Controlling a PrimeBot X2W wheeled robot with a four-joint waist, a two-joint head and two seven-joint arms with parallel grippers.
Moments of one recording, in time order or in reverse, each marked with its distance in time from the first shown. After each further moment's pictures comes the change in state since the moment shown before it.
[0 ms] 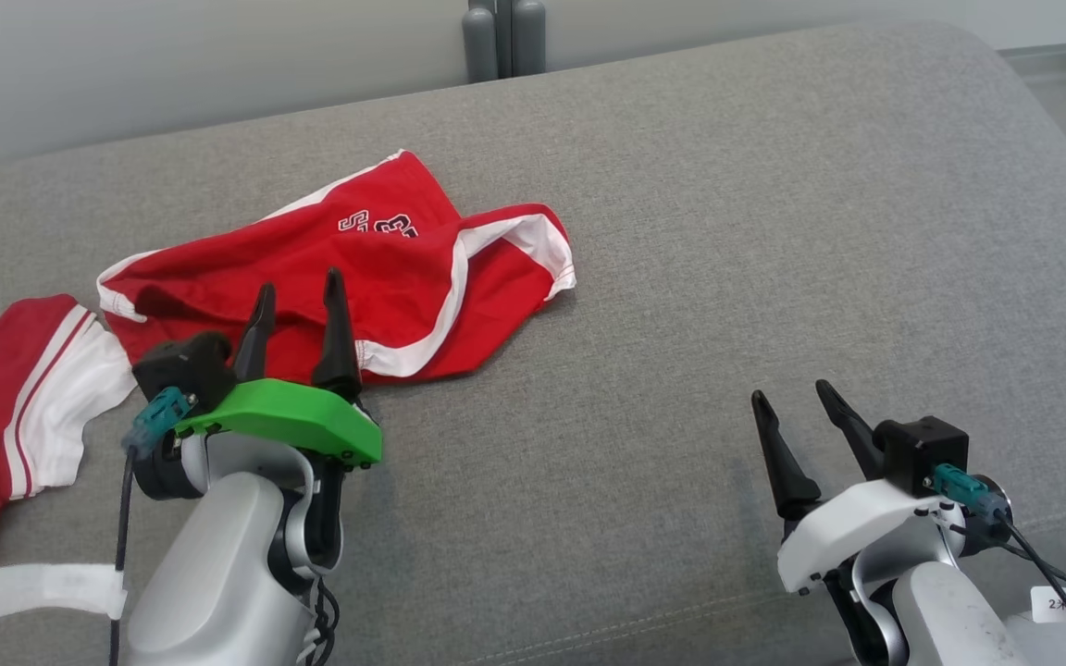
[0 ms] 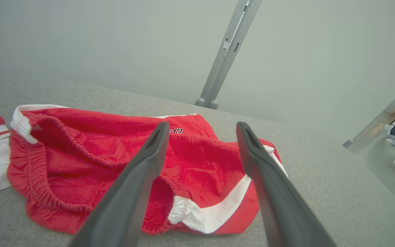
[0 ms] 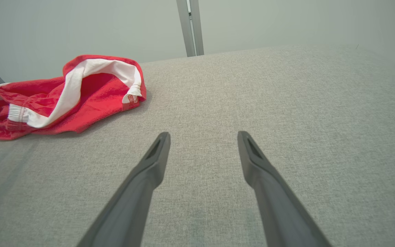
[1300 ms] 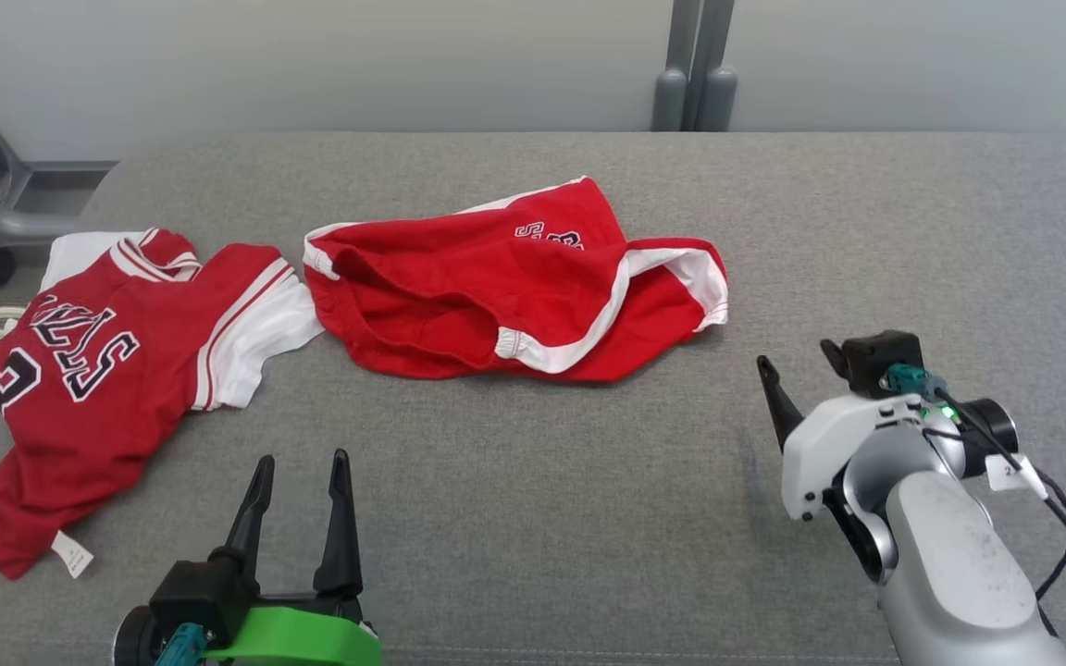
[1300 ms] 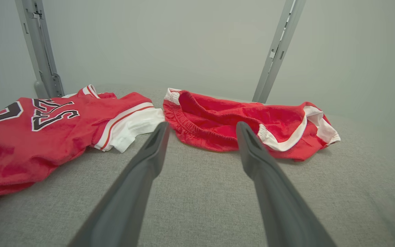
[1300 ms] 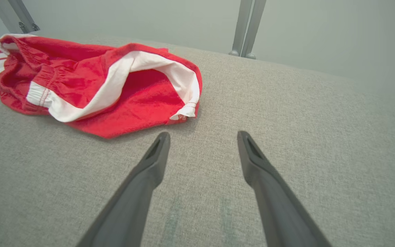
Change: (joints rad) left arm 0.512 -0.123 0.281 -0.333 0.453 -0.179 -0.041; right arm -0.198 0.000 -0.052 0.193 -0.186 0.000 0.200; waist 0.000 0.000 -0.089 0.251
